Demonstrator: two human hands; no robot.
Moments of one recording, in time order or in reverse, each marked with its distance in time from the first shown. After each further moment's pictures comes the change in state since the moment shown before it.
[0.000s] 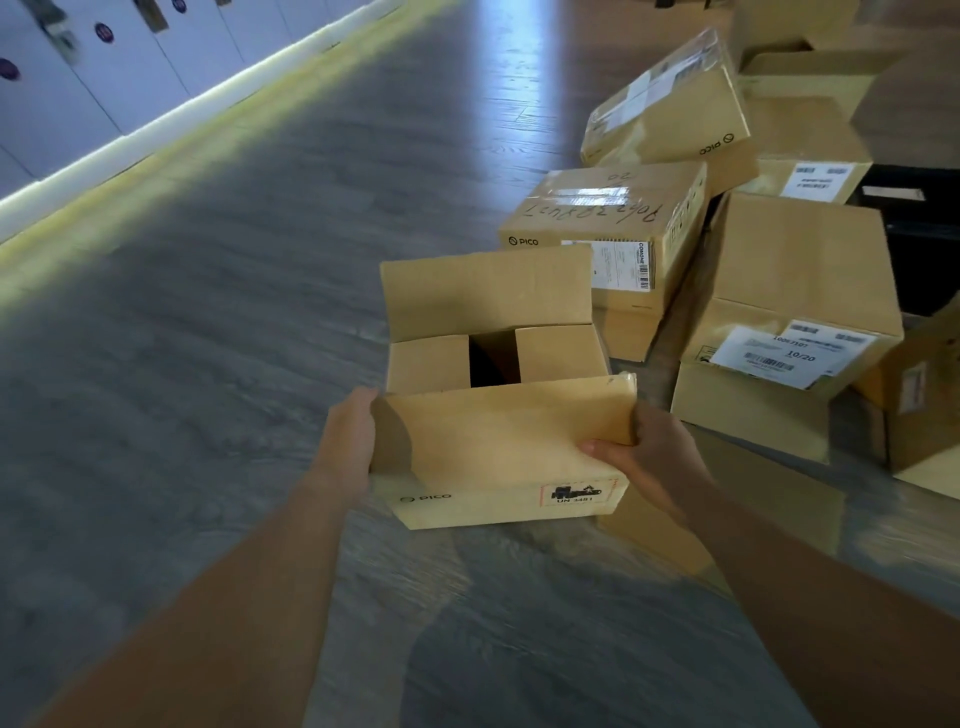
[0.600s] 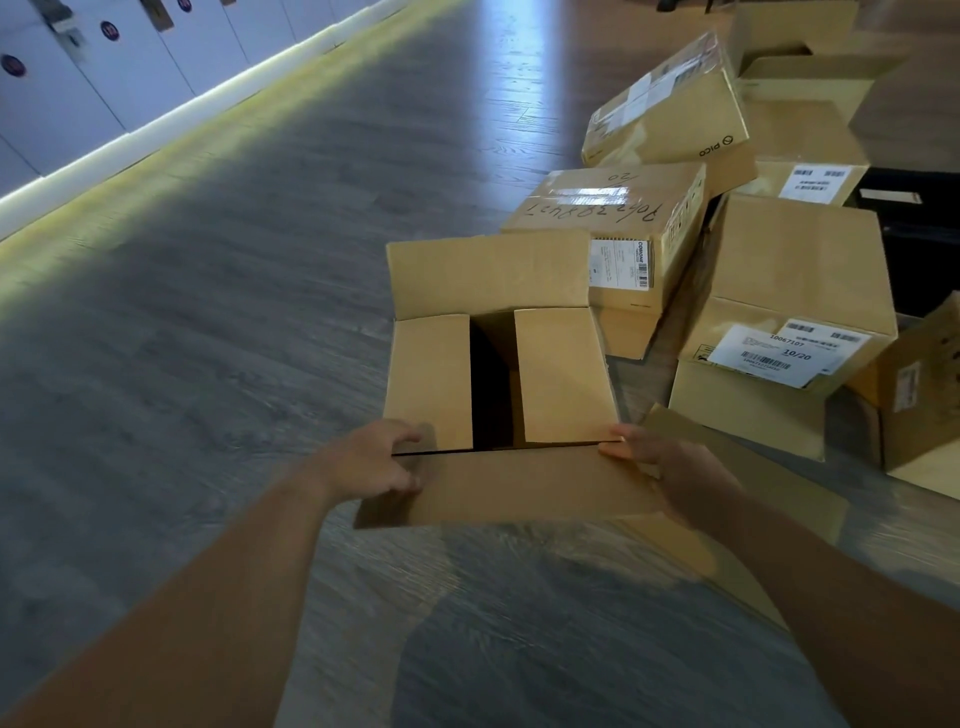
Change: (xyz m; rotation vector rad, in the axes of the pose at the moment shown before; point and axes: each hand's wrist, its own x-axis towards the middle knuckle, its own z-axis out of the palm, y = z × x) left_hand 0.012 -0.013 -0.022 1.076 -0.452 0.228; right_hand -0.014 0.027 -0.027 -0.524 -0.241 -0.265
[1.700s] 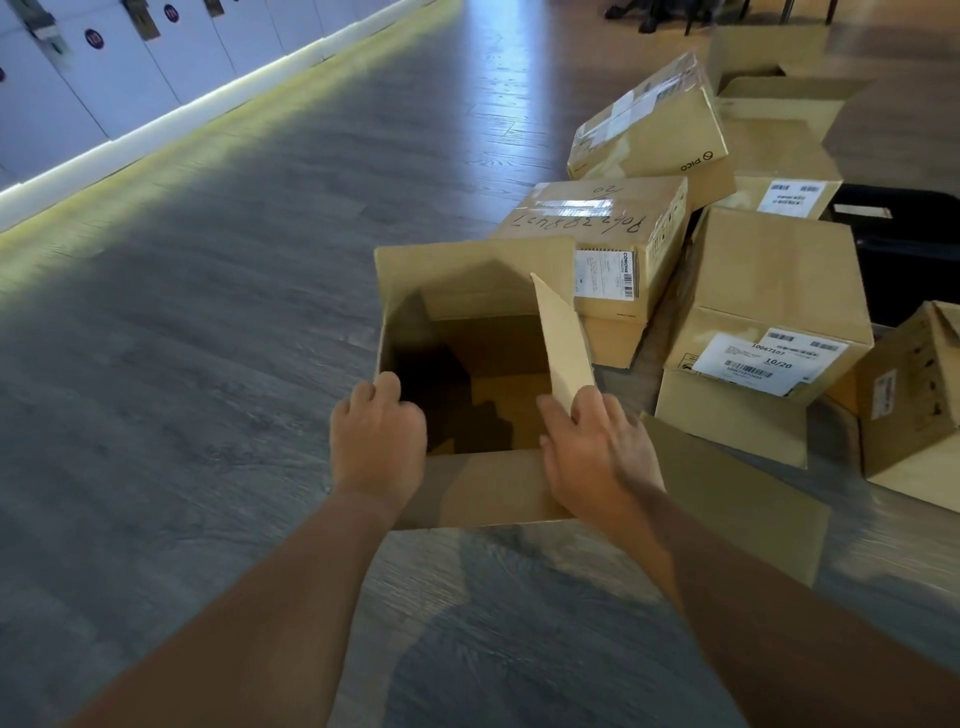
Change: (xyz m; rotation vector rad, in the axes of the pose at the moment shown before) left_hand -0.010 0.059 0.032 0.755 0.807 0.063; right_hand 0.019 -0.085 0.014 -0.526 0.483 -0.121
